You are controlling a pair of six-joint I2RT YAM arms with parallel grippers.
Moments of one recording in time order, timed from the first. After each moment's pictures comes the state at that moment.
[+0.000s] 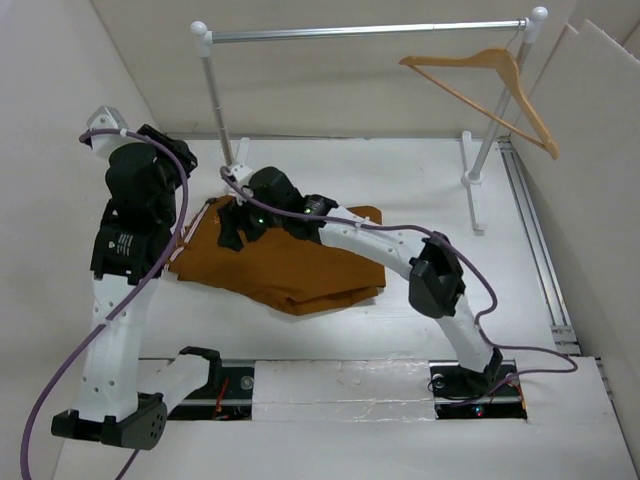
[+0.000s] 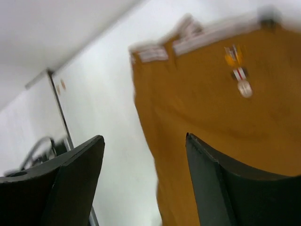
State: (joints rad) left arm -0.18 1.04 1.51 -0.62 -0.41 -0.65; right arm 1.00 2.23 2.16 -0.34 -0.21 0.29
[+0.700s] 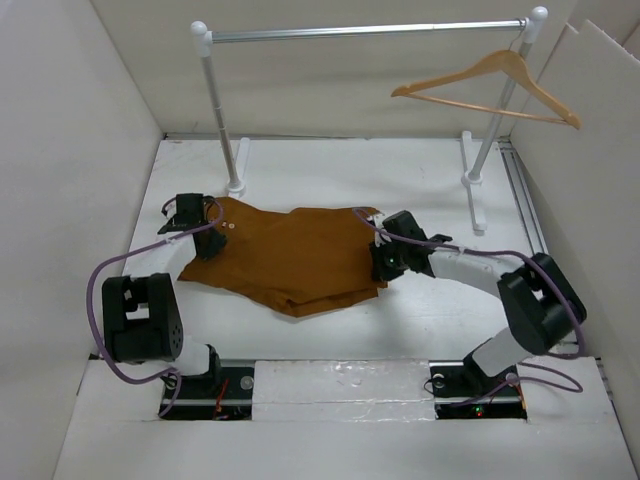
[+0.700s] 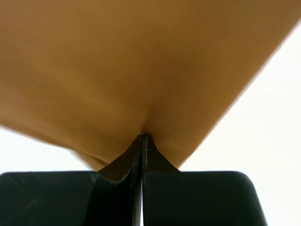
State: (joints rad) left arm 0.06 1.45 0.83 -0.37 -0.08 -0.73; right arm 0.59 1.51 0.84 -0.25 -0.20 0.16
